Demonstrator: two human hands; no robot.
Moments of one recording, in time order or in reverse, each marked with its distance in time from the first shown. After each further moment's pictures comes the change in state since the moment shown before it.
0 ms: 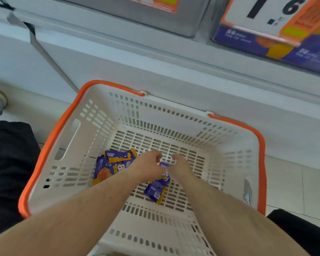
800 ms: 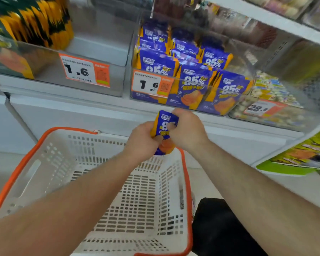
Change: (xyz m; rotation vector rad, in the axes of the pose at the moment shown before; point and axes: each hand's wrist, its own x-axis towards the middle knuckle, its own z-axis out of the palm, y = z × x) left_hand -0.101 0.178 -0.044 -0.324 0.486 0.641; right_hand -0.241 -0.079 -0.208 -0.322 0.824 -0.591
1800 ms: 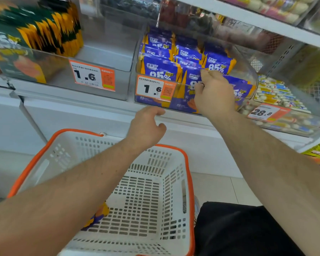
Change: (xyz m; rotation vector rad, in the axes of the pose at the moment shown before) left_hand 0.020 0.022 -0.015 0.174 0.187 0.169; right_hand 0.055 0.015 -0.063 -0.279 0.388 -0.177
